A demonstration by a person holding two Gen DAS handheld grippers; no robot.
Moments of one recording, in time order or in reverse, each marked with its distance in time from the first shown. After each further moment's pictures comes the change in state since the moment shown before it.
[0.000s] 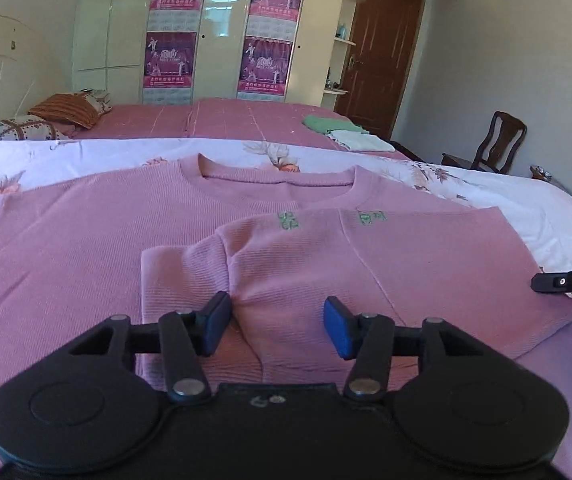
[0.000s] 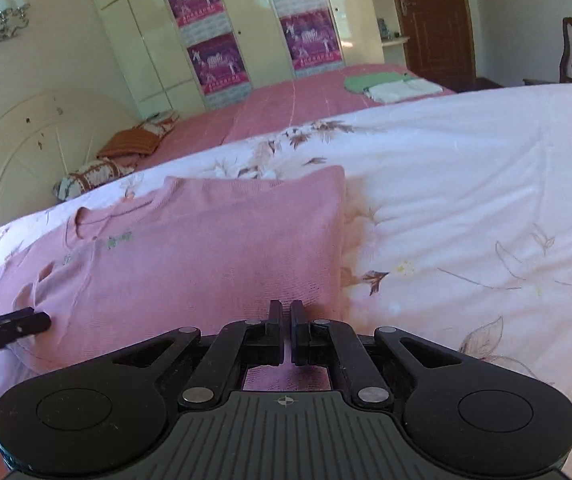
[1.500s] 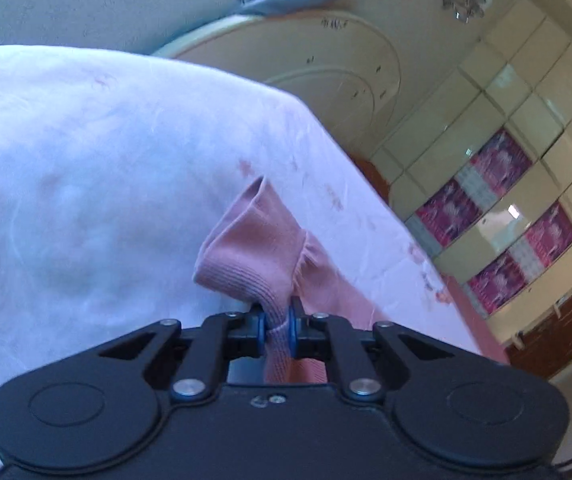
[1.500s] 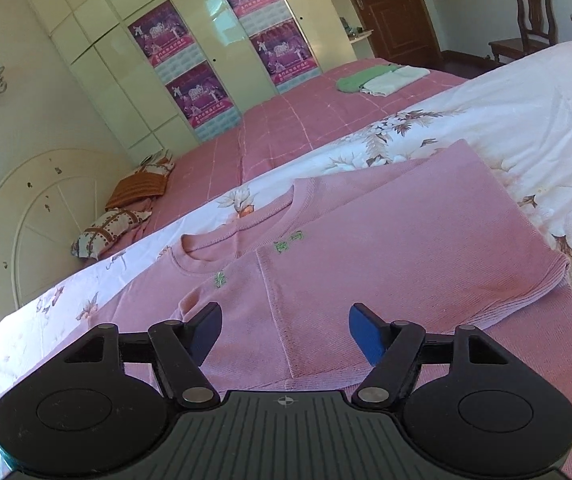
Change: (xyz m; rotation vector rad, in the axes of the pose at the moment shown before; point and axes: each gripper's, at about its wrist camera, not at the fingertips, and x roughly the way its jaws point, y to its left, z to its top) left arm -0.168 0.444 -0.056 -0.864 -0.256 0.429; right arm -0.015 0.166 -0.014 0.240 -0.066 0.004
